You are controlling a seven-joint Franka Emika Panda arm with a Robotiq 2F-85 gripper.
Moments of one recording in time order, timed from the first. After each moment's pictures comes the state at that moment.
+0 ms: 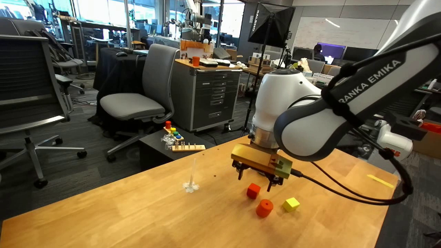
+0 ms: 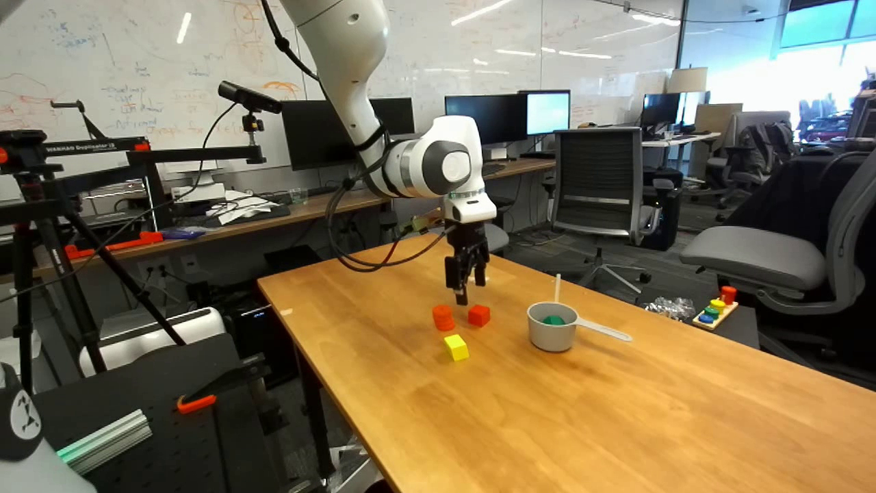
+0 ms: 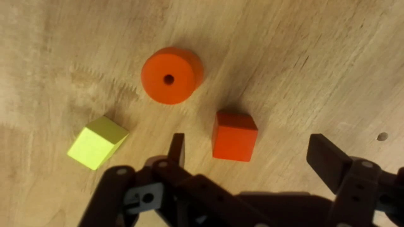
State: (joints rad) arm 0.42 0.76 -0.14 -1.83 0.00 2.60 1.40
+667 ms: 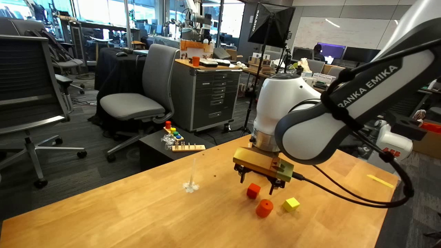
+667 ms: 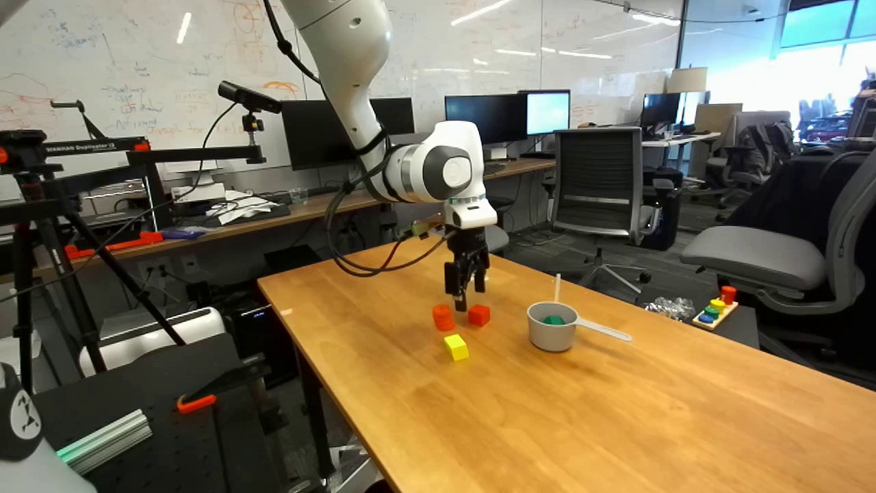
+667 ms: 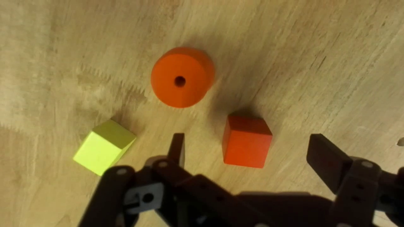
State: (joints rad) arm 0.41 0.77 -0.14 -1.84 0.00 2.60 1.40
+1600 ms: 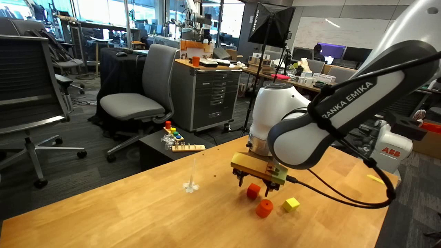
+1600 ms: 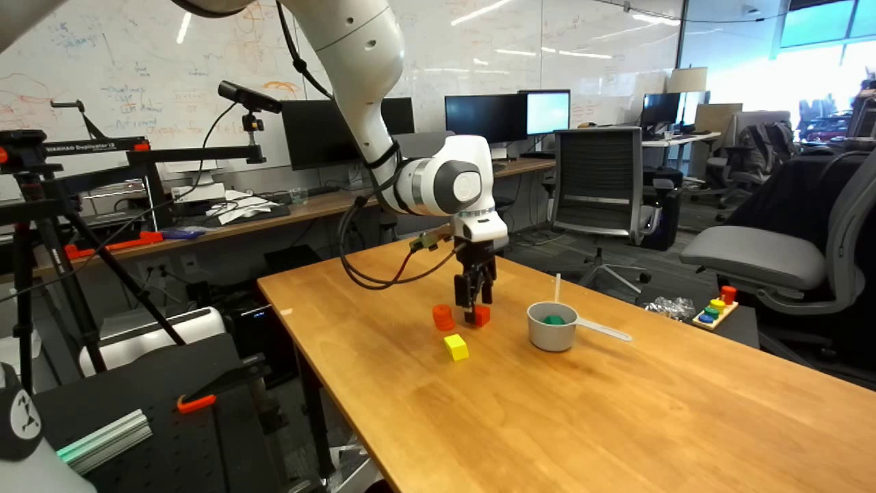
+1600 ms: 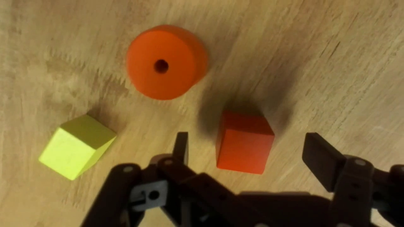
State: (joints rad) arm 0.38 0.85 -0.13 -1.76 0.00 2.60 1.37
